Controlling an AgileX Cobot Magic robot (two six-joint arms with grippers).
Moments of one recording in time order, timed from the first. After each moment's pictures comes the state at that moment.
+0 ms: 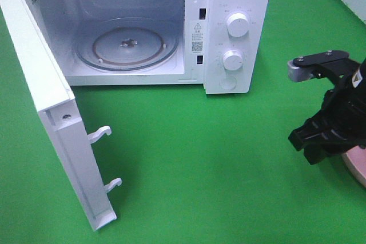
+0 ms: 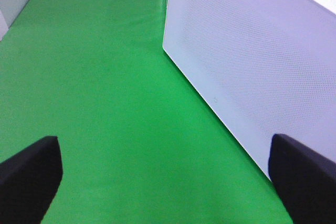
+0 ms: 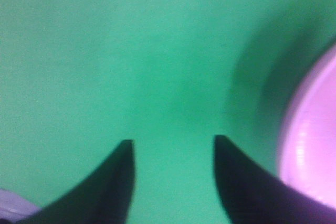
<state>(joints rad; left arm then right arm) 0.08 0.00 -0.51 -0.15 1.07 0.04 0.30 1.49 -0.76 -0.08 0.70 0.00</state>
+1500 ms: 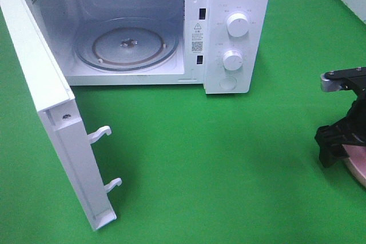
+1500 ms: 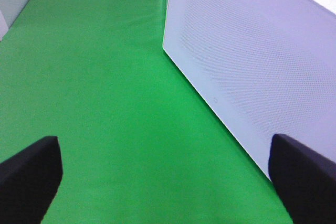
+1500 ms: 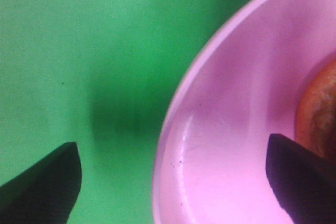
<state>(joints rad) 0.08 0.00 -0.51 -0.15 1.07 0.04 0.04 1.72 -0.76 -0.17 0.52 0.00</state>
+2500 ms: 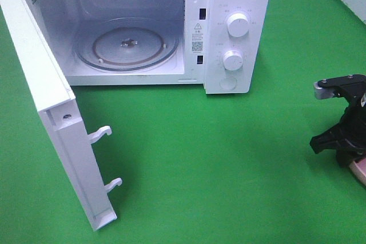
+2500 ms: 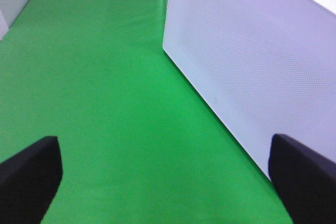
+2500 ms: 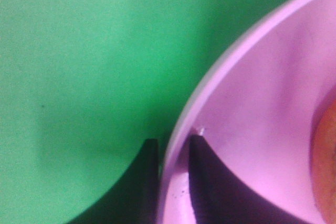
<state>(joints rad) 0.08 0.00 -0.51 -0.15 1.07 0.04 0.05 1.80 -0.77 -0.24 0.47 0.06</state>
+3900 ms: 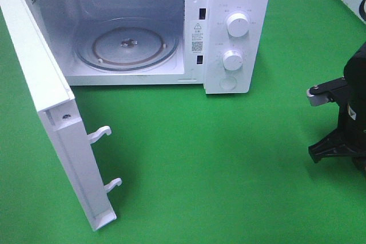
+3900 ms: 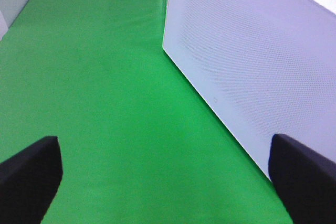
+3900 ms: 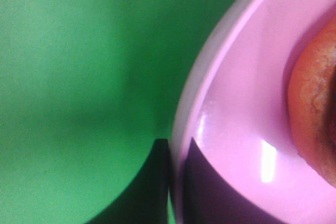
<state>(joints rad) 0.08 0.00 -0.51 -0.15 1.07 0.04 0.24 1.78 -0.77 -0.62 0.67 0.56</state>
